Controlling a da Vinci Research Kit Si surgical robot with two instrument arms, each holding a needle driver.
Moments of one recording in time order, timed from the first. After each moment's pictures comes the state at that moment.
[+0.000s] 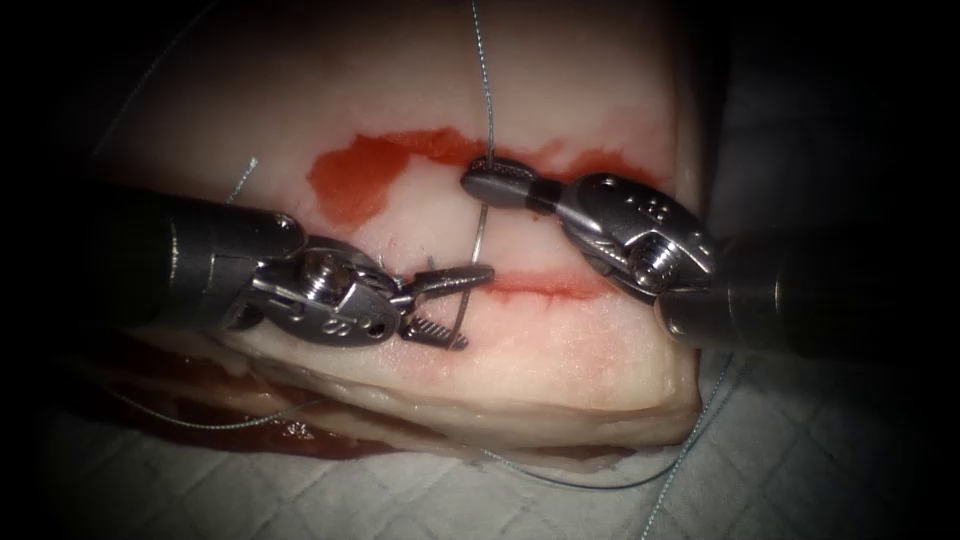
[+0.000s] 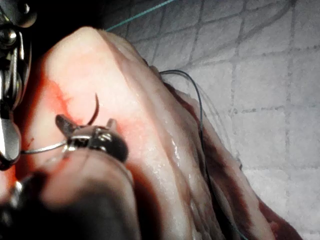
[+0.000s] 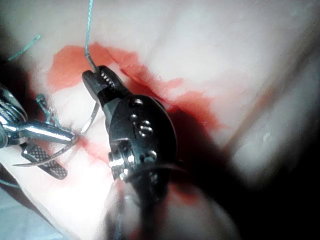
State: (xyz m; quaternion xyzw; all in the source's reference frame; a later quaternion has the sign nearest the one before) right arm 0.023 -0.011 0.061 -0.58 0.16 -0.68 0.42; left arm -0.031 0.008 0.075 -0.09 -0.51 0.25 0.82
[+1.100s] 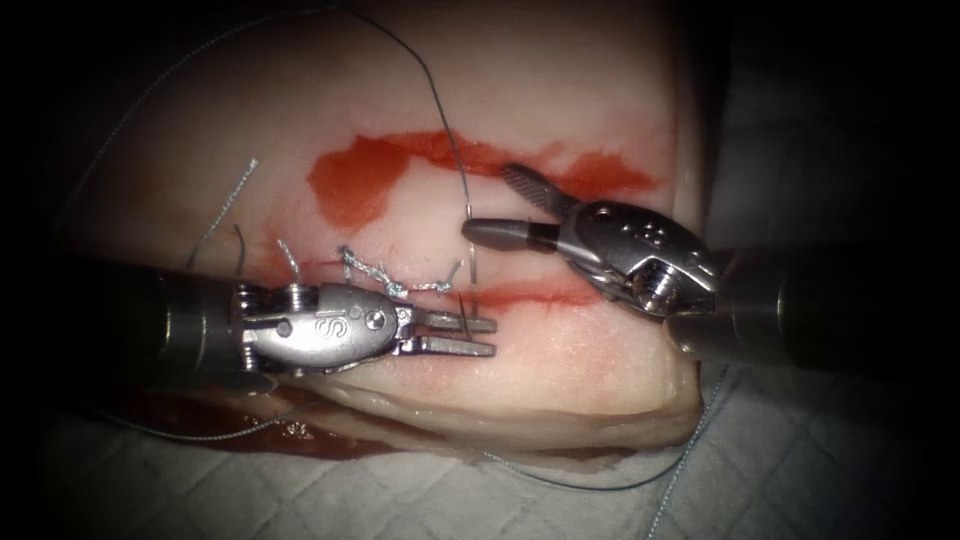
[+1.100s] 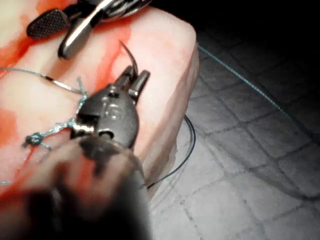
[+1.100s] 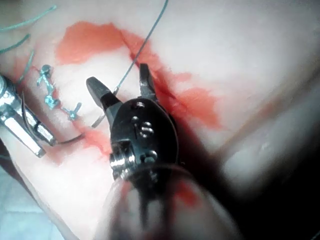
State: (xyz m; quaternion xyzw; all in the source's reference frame) right arm 0.024 -0.011 0.059 -0.55 -0.03 -0.74 0.38; left arm -0.031 0.008 0.073 0.24 -0.62 -0.20 0.72
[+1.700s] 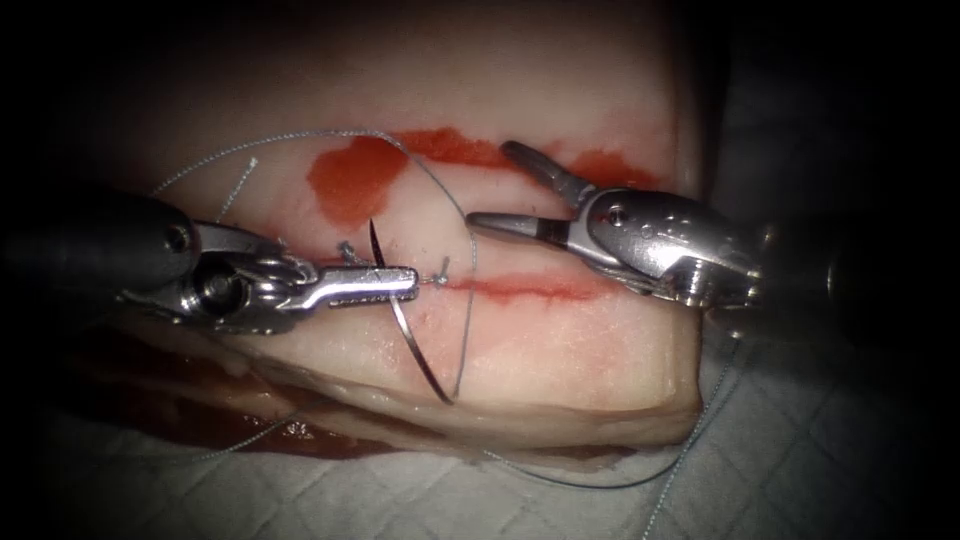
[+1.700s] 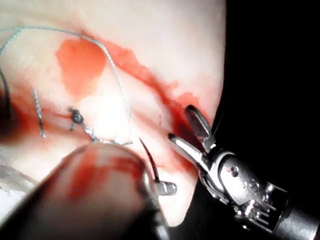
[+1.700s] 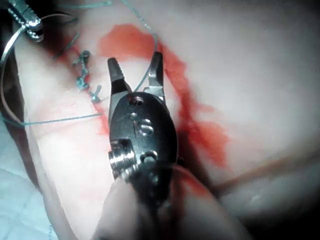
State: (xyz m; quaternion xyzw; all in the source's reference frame) right arm 0.024 -0.013 0.056 -0.61 -0.03 -0.76 0.22; left arm -0.024 0.012 0.066 0.56 -0.37 -0.70 0.24
